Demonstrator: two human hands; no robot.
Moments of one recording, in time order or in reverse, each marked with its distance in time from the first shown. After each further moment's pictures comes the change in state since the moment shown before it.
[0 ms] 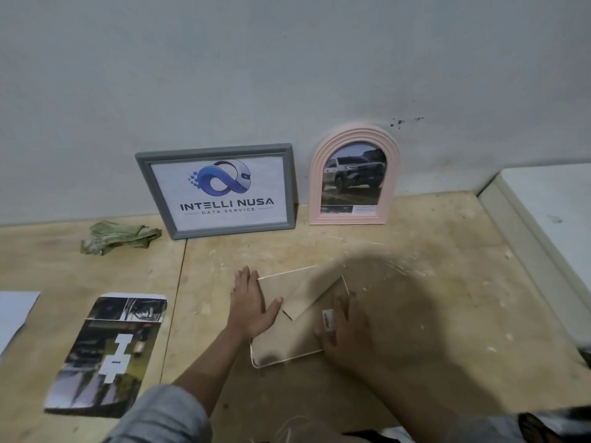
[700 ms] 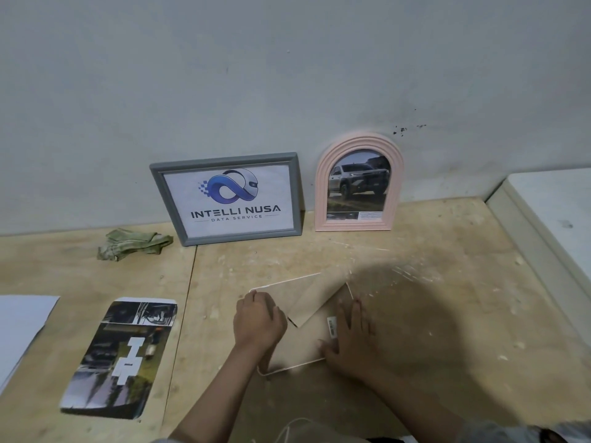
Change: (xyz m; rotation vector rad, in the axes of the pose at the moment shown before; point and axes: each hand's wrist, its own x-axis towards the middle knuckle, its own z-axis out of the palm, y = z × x) left_hand -0.025 0.022 -0.006 0.127 0.131 -0.110; right_hand 0.004 0.006 0.011 -0.111 -0.076 -0.005
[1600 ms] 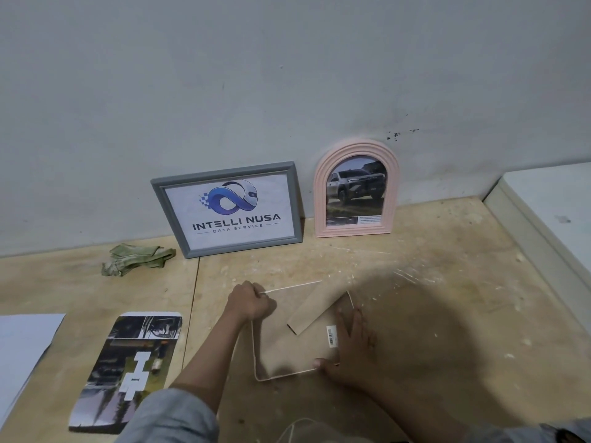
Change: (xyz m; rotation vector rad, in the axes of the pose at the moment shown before) left_hand 0.051 0.000 -0.050 -0.191 -0.266 -0.165; right_hand -0.007 -0.017 -0.004 0.141 -0.115 0.031
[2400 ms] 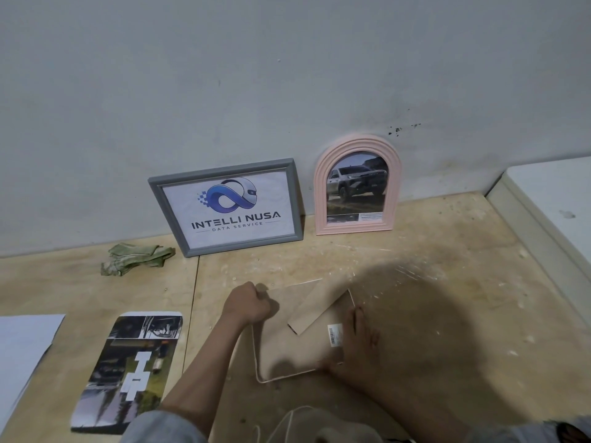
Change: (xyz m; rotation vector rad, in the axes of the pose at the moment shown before) left_hand 0.002 -0.003 0.000 0.220 0.034 0.031; right_hand -0.007 -0.002 -0.005 0.088 0.092 -0.016
